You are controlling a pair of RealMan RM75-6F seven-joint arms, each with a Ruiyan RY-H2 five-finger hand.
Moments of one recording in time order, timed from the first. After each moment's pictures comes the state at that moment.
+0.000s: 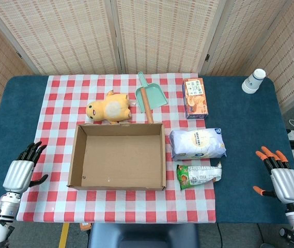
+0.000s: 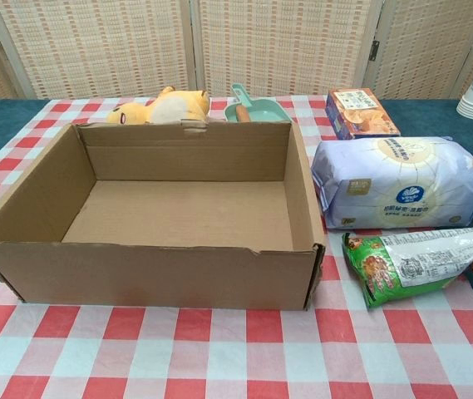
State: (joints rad) left arm -0.27 -1.33 -0.06 -1.36 1.47 1.34 0.02; right arm 0.11 -1.15 0.03 -1.51 -1.48 1.36 0.10
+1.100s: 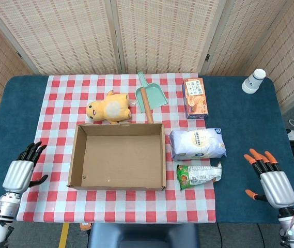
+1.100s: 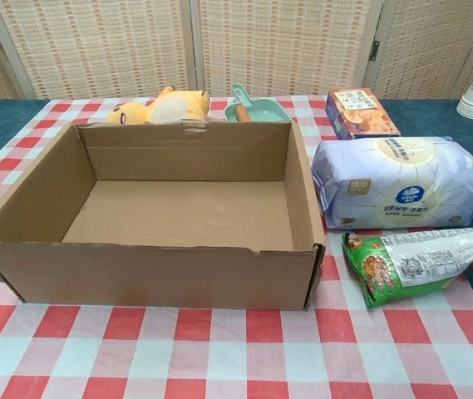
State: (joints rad) left arm -0.27 -1.32 -0.06 -1.38 1.47 1.34 0.02; right arm 0.10 -1.13 -0.01 -1.61 -1.59 1.42 -0.04
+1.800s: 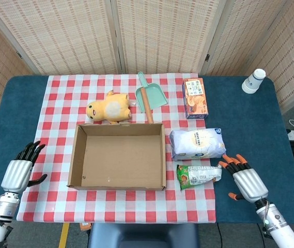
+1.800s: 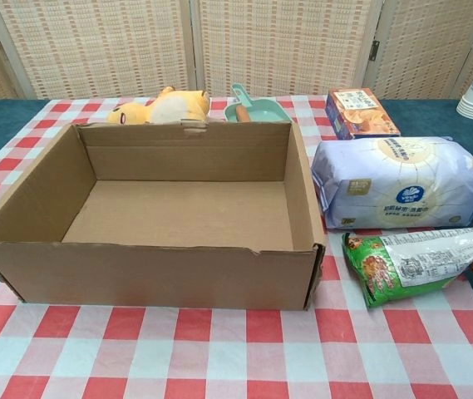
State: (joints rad) left arm -0.27 -1.31 -0.07 -1.38 1.46 1.35 0.00; right arm 0.24 -1.20 -0.02 -1.58 -1.56 1.17 -0.13
